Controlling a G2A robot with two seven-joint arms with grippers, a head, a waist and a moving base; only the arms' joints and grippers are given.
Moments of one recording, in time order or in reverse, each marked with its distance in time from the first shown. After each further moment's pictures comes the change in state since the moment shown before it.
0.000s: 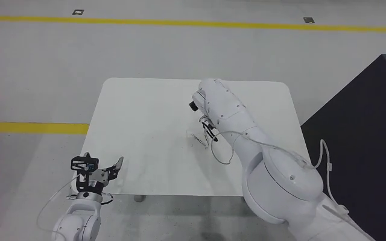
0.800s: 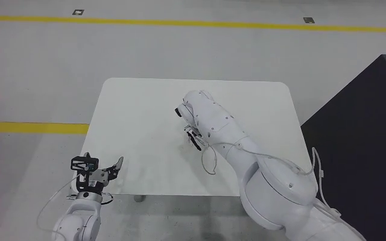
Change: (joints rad) left arm 0.000 0.000 0.000 0.000 0.000 0.000 0.000; right arm -0.083 -0.001 0.013 -0.170 -0.016 0.176 0.000
